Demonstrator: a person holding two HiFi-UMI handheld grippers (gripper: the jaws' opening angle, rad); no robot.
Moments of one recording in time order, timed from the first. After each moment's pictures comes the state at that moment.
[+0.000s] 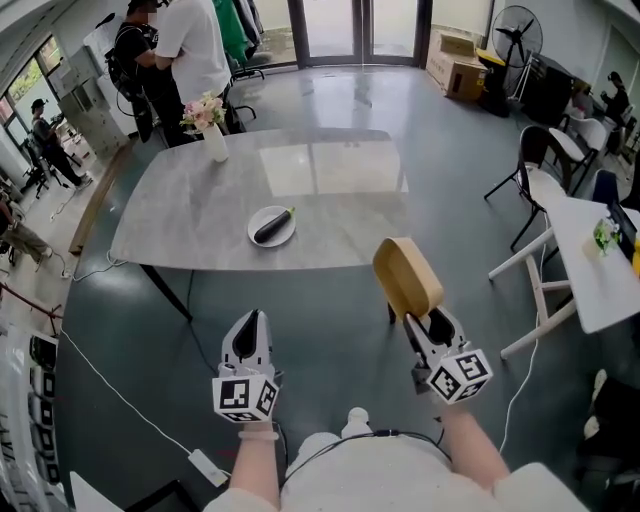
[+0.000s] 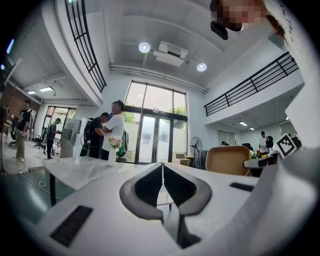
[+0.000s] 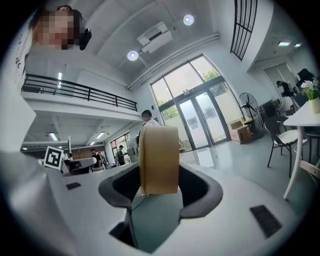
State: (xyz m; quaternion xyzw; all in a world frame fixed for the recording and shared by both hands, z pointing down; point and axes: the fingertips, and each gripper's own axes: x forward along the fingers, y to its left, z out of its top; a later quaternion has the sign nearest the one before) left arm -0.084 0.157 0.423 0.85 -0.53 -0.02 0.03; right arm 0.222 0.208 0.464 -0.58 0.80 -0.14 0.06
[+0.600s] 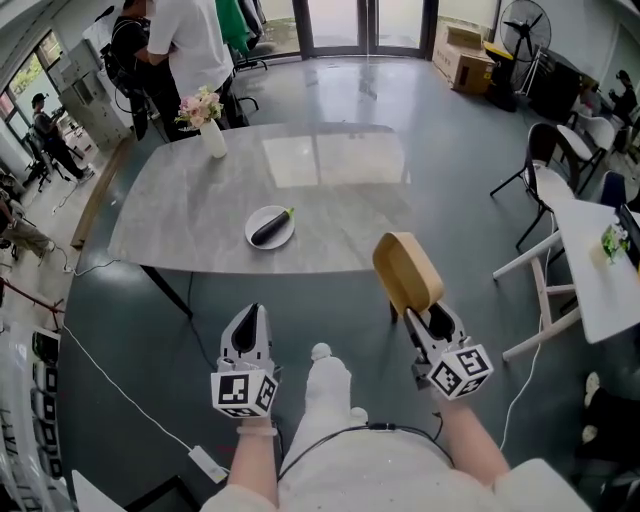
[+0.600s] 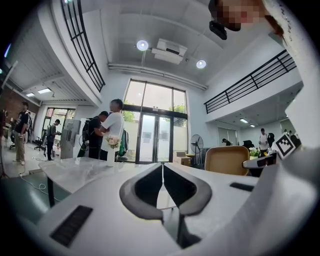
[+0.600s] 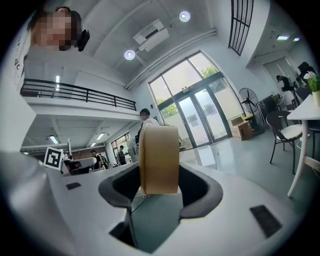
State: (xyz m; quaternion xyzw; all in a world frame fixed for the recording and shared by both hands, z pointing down) left arm -0.069 0.122 0.425 0.85 -0.53 -0.01 0.03; right arm 0.235 0.169 0.473 -0.57 0.80 -0.16 0.06
